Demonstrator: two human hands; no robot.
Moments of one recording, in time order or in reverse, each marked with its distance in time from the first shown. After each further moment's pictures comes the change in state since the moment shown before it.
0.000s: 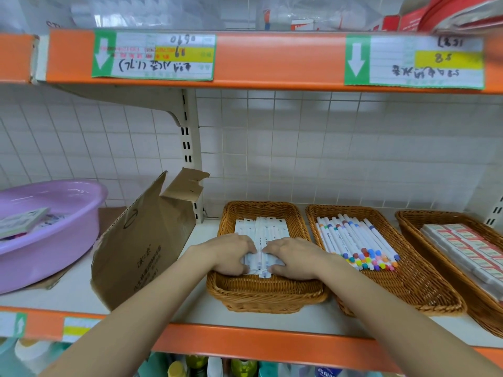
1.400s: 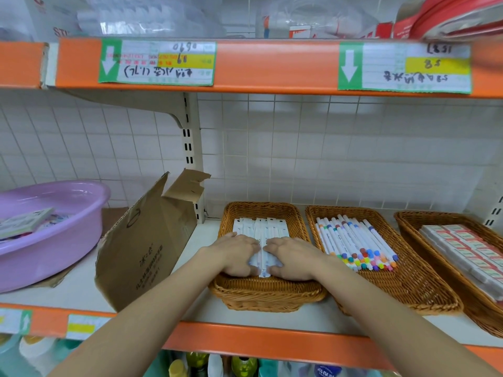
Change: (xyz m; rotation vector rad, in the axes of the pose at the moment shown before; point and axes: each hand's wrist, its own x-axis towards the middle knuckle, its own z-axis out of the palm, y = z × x) left_hand 0.009 0.008 0.007 0.131 -0.017 -0.040; right_hand -0.003 -0.007 -0.003 -0.020 0.014 0.018
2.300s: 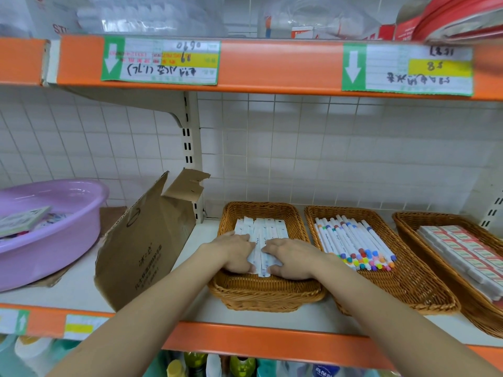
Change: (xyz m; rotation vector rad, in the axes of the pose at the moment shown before) left_hand 0.002 0.000 -0.007 -0.035 -0.074 -0.080; right_hand 0.002 0.001 -0.001 0.026 -0.028 0.007
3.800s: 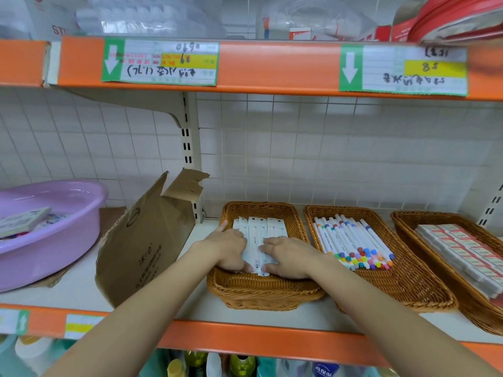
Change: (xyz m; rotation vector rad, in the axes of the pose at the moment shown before) left_hand -0.003 -0.011 0.000 0.074 0.007 -0.010; right_hand 0.004 -0.003 0.003 -0.020 0.010 0.015
